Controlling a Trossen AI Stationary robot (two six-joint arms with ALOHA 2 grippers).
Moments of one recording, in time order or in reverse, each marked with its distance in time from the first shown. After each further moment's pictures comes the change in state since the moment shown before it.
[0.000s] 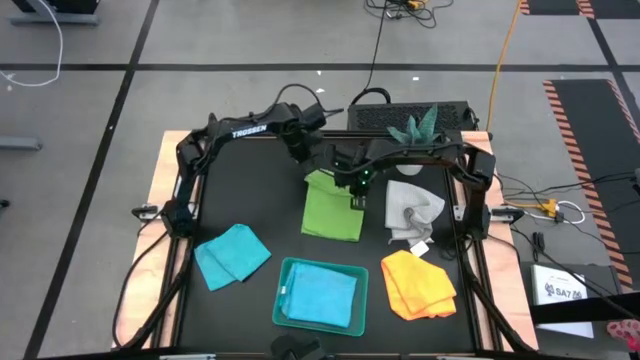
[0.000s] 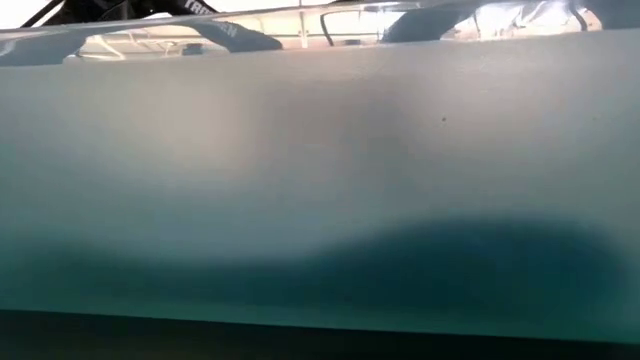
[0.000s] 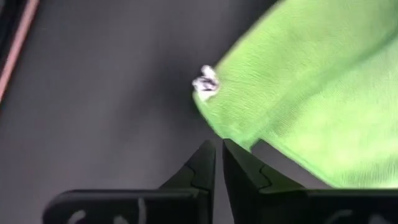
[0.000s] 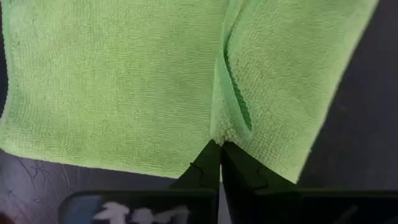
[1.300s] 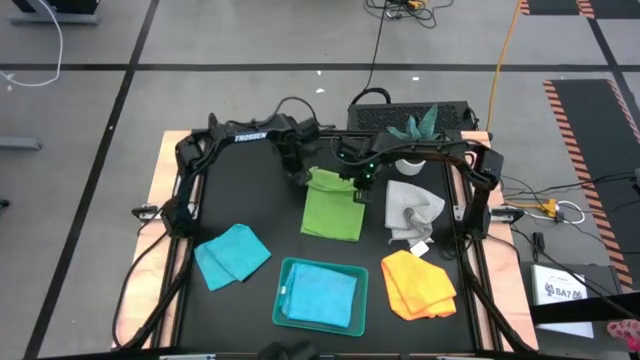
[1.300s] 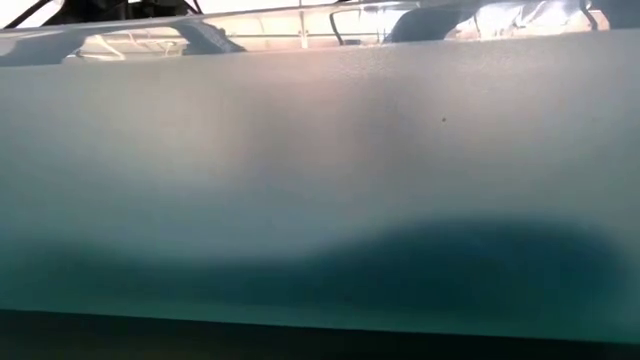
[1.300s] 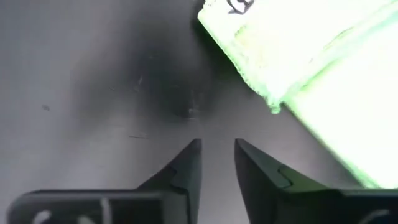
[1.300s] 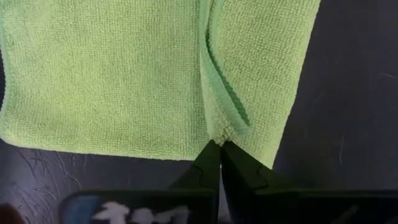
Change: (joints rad) left arm 0.031 -0.007 -0.183 0.038 0.091 -0.086; right arm -0.040 -0.050 -0.009 -0.025 0.000 0.014
